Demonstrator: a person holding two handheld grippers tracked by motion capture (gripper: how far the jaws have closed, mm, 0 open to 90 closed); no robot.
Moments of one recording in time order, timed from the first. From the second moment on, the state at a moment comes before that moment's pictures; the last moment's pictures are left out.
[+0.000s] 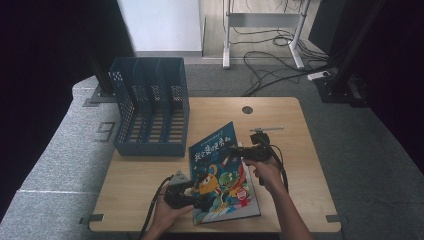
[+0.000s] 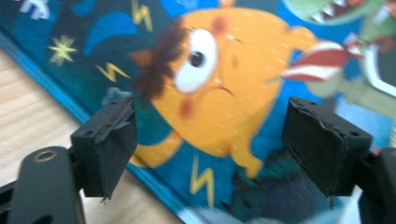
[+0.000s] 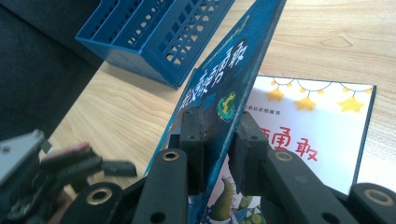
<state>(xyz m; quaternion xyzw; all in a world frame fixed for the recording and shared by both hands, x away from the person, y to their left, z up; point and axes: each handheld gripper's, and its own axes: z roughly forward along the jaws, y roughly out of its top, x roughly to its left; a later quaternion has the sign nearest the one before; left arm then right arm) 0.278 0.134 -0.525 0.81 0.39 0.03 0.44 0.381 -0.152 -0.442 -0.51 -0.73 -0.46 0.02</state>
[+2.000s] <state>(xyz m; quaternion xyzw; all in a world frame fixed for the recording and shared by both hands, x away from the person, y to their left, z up) 0.275 0.105 -0.538 0.84 0.35 0.00 0.42 0.429 -0.157 -0.428 -0.50 -0.74 -0.44 0.01</state>
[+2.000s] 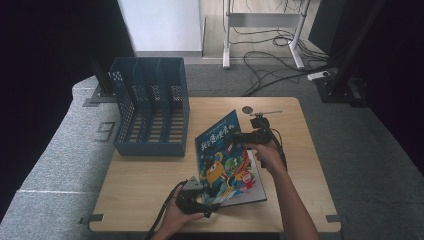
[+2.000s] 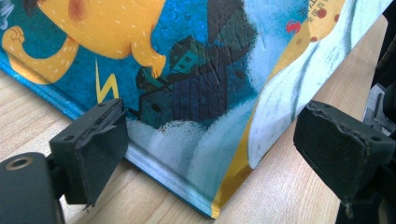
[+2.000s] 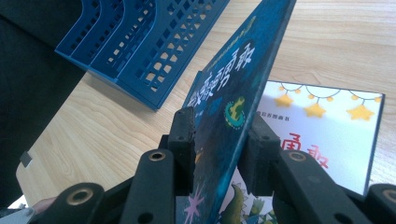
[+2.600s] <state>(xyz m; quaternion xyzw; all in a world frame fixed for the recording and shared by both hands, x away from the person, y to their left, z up) 0.280 0.106 -0.539 0.83 0.36 0.00 0.42 0.449 -0.147 -0.426 -0.50 -0.75 -0.44 0.01</state>
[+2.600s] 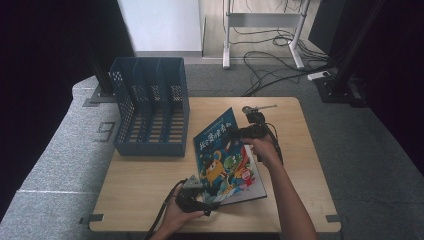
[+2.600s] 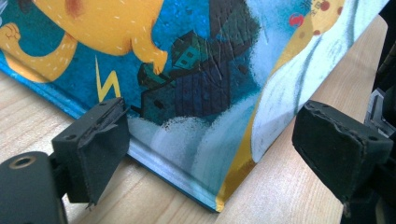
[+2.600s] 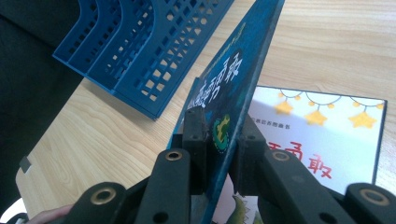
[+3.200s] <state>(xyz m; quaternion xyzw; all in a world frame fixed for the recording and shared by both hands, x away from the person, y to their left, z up) 0.294 0.102 -0.537 0.83 0.37 -0.01 0.42 0.435 -0.138 -0.397 -0.47 -0.76 -0.44 -0.07</state>
